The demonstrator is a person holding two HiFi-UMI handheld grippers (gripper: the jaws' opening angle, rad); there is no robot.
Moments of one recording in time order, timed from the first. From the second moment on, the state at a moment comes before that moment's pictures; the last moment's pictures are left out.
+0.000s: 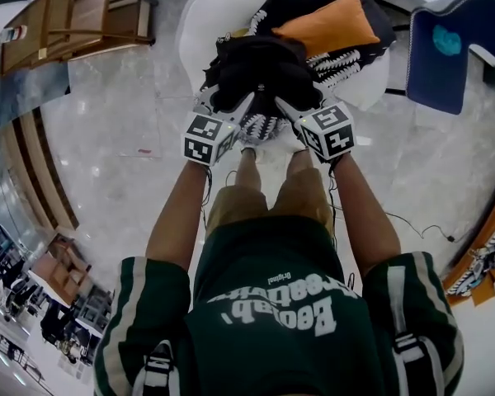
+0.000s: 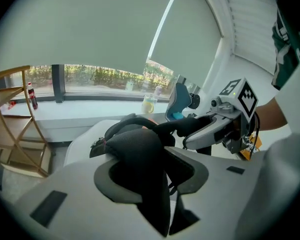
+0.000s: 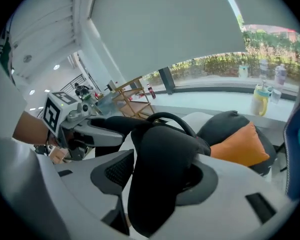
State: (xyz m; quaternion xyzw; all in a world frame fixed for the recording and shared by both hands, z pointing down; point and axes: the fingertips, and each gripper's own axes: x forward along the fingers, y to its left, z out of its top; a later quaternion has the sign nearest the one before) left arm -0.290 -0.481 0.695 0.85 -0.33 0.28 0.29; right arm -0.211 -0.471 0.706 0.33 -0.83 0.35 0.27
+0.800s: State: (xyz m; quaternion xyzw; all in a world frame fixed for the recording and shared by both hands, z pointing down) left arm -0.328 -0.449 0.720 0.80 -0.40 0.33 0.30; right arm -0.151 -0.441 0.745 0.45 -0.74 0.35 0.35
